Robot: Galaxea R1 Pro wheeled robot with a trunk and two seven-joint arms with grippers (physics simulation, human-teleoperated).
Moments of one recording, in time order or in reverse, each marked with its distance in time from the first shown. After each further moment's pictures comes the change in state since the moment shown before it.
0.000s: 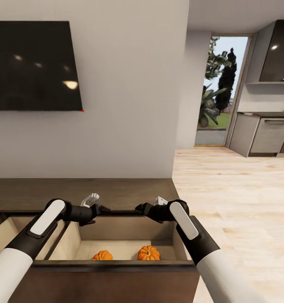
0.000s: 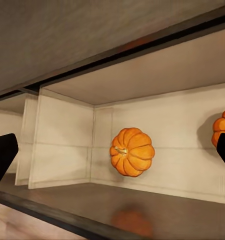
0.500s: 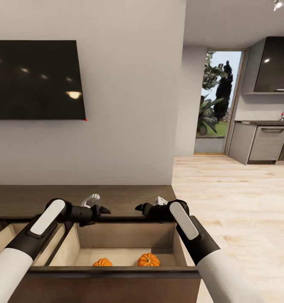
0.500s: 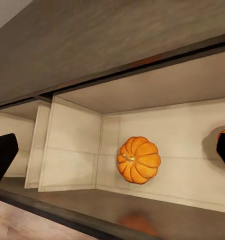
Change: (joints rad) left arm -0.001 -0.001 -0.001 -0.005 0.000 0.034 0.001; right arm 0.001 0.000 0.000 -0.001 -0.001 0.000 0.002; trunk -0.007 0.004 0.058
